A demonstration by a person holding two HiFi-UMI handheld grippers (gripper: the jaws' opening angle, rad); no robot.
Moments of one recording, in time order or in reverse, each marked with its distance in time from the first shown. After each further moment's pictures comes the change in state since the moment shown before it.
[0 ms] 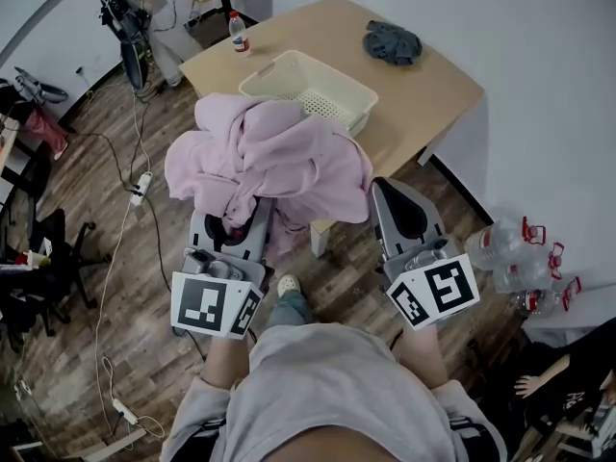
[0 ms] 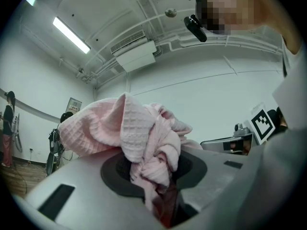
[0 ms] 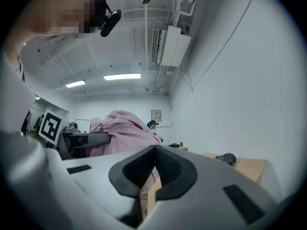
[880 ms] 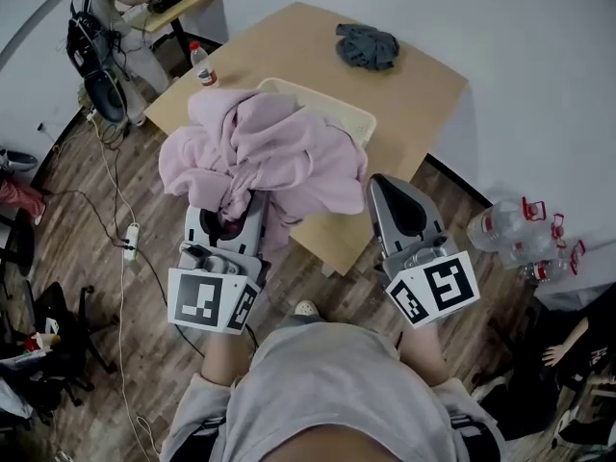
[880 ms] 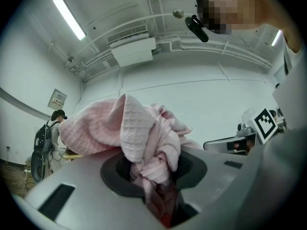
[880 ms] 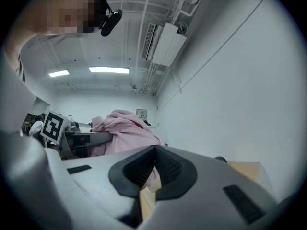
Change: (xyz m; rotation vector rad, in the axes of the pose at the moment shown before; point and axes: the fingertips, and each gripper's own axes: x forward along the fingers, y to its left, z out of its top) left arm 0.141 0.131 -0.011 -0.027 -0.013 -0.183; right arm 0.152 -0.043 0.005 -0.016 0.002 -0.202
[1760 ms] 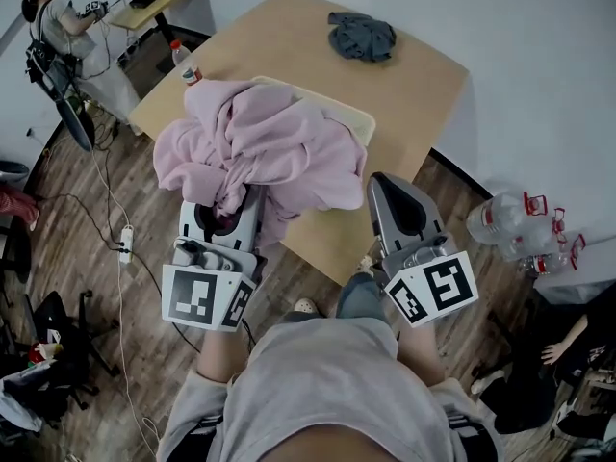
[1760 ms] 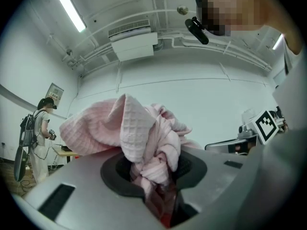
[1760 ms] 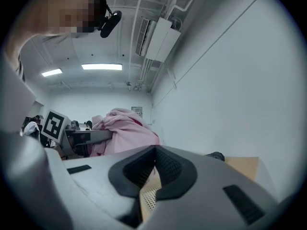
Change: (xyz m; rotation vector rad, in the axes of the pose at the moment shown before) left arm 0.059 0.020 -0.027 -0.021 0.028 -0.033; right arm 0.038 -0.044 -0.026 0.036 0.032 -0.047
